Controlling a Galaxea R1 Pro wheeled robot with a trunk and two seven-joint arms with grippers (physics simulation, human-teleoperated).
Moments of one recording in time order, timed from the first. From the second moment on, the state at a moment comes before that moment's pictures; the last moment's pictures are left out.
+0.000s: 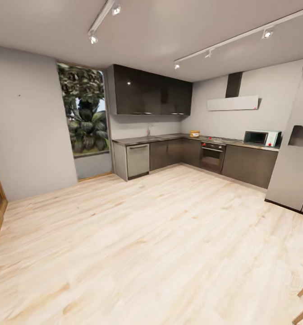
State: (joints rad) left arm 0.00 0.01 0.02 -0.08 0.21 -0.01 0.01; right arm 0.00 -0.01 0.01 0.01 0.00 -0.10 0.00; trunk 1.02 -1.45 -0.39
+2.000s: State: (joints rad) left arm 0.00 0.01 0.02 -0.08 0.21 -0.01 0.01; right arm 0.00 -0.01 0.01 0.00 0.01 -0.11 0.01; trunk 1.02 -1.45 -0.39
